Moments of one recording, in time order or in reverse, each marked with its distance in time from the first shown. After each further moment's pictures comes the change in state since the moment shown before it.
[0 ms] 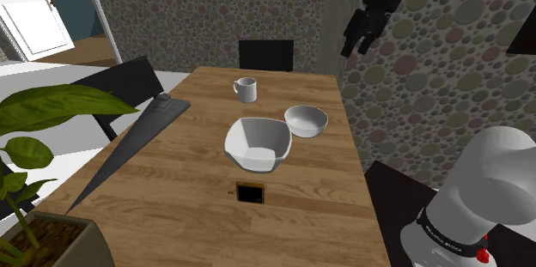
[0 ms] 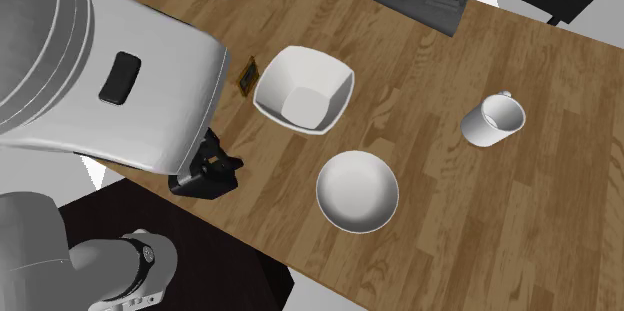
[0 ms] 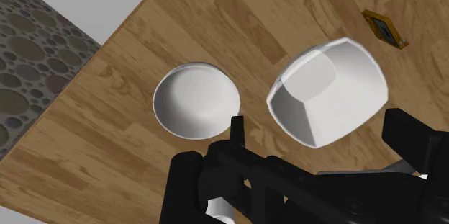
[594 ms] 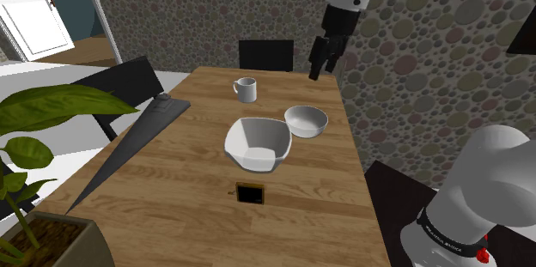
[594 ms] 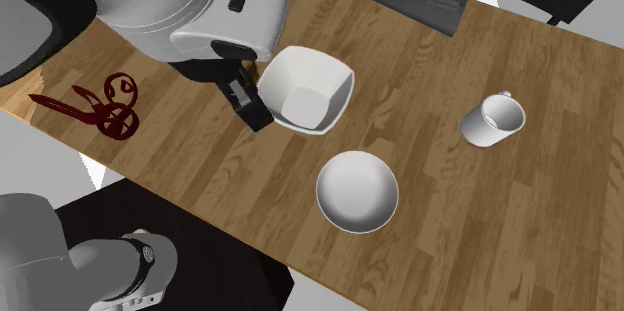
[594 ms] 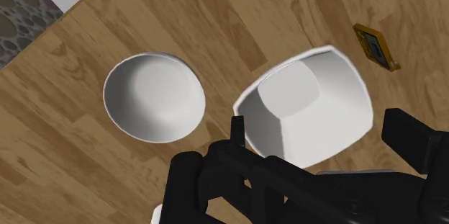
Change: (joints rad) arm 0.071 0.183 0.094 0.008 0.015 0.108 -0.012
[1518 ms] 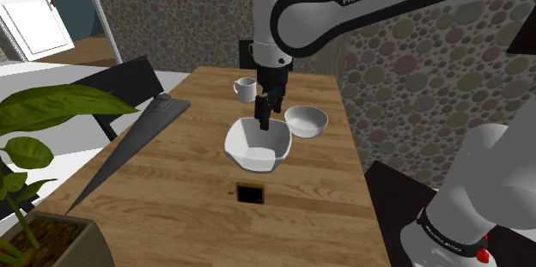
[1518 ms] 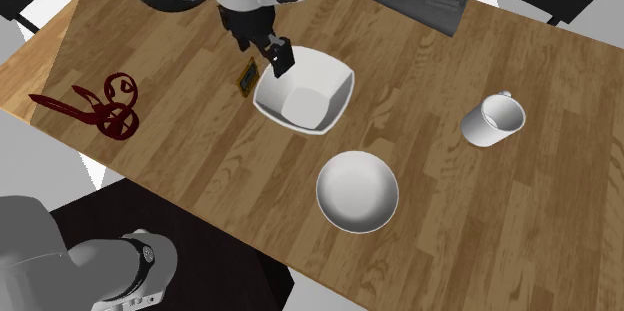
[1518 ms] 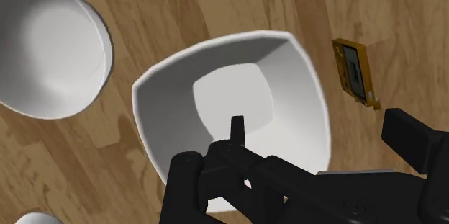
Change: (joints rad) arm 0.106 0.423 0.167 0.121 -0.049 0.158 -0.015
